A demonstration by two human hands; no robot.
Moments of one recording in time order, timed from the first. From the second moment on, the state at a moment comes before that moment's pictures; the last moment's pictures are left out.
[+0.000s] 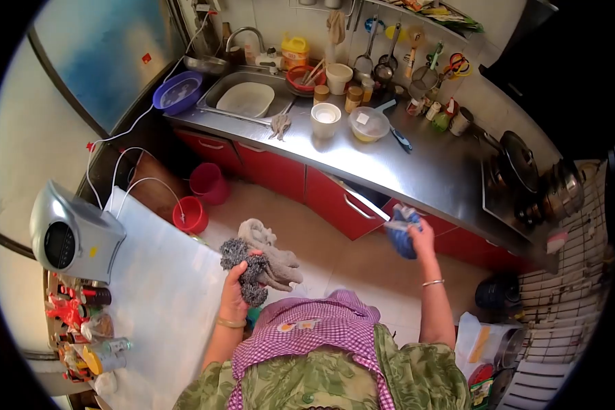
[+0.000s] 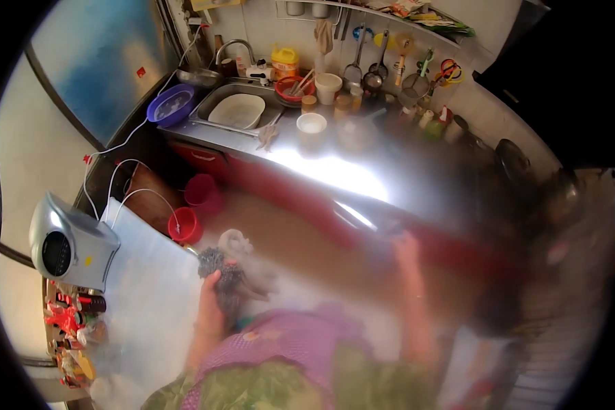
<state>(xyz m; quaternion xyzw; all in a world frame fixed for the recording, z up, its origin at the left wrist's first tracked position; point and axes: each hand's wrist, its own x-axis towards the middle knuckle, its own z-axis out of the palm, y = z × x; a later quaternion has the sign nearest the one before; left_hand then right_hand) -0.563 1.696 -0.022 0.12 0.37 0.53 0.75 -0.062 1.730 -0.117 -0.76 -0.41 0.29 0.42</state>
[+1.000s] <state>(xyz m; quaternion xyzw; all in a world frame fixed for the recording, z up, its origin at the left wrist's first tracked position) -0.475 2.084 0.003 0.16 0.44 0.42 0.78 -0.165 2.202 -0.170 -0.68 -0.22 0.54 0.43</state>
